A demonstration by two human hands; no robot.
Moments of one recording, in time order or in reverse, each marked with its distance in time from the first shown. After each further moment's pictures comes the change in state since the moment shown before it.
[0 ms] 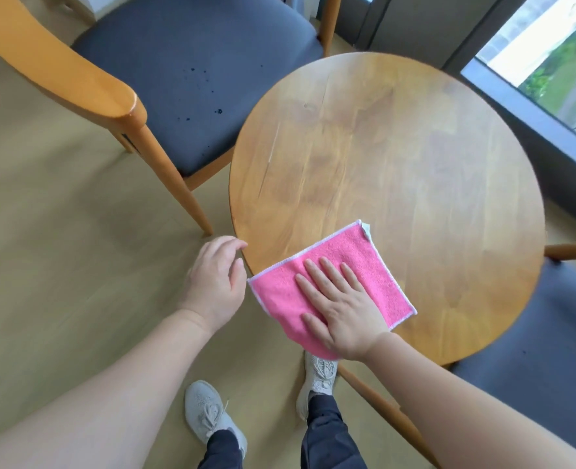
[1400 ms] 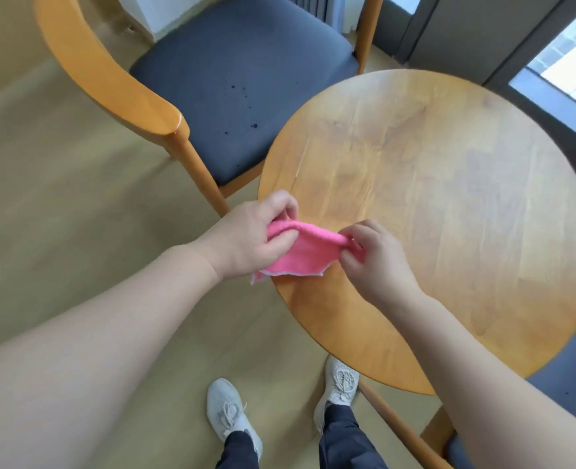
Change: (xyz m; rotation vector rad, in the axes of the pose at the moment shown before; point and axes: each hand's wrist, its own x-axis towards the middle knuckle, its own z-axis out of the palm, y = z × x) left_hand 0.060 0.069 -0.056 -0.134 -0.320 0.262; right_hand 0.046 0.020 -0.095 0.643 0.309 0.349
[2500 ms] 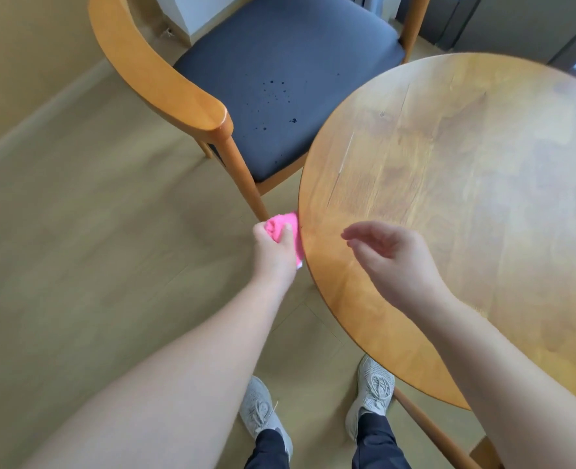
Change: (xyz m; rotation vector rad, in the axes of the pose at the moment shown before) left_hand -0.008 -0.076 0.052 -0.602 0.630 -0.868; right_hand 0.008 -0.046 0.035 0.436 -0.072 0.061
